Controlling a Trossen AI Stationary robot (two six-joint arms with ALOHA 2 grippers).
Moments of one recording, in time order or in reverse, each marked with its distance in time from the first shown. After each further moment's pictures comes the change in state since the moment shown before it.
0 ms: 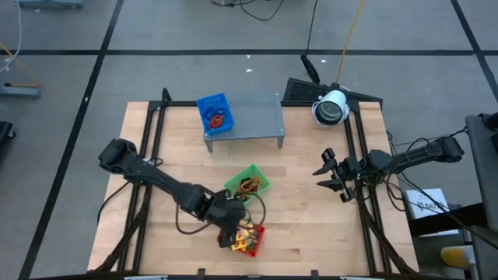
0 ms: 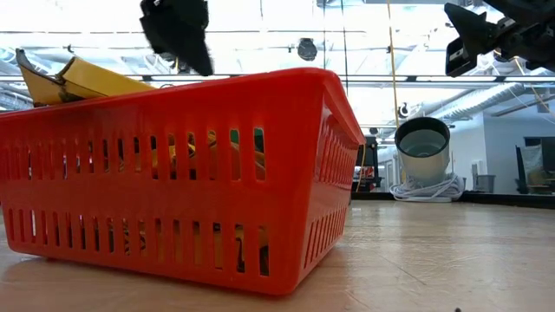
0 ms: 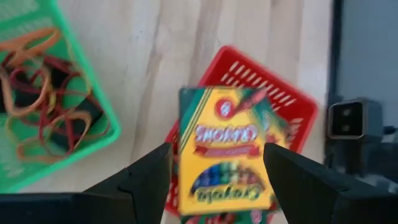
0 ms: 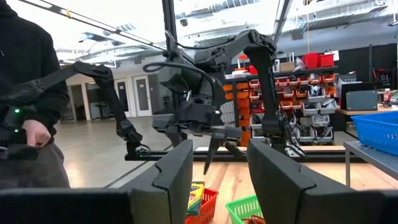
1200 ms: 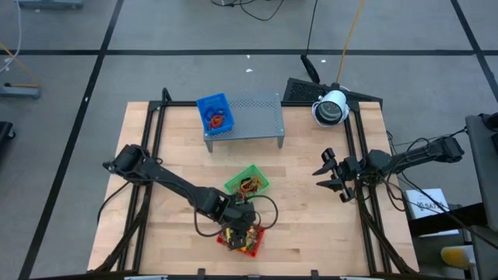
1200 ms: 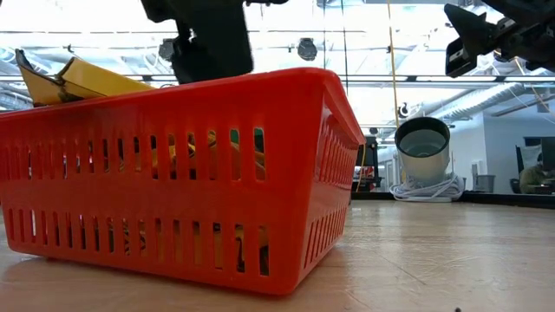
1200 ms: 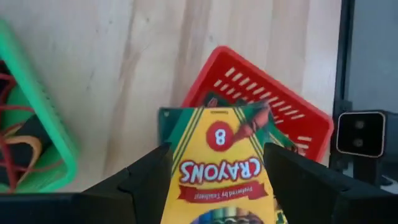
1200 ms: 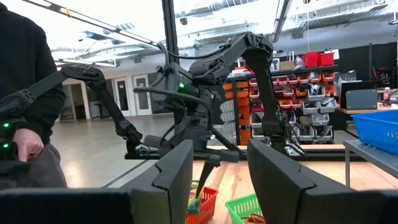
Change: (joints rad) left arm 0.043 0.148 0.063 0.058 0.107 0.020; right arm 0.000 0.000 0.000 -0.005 0.000 0.000
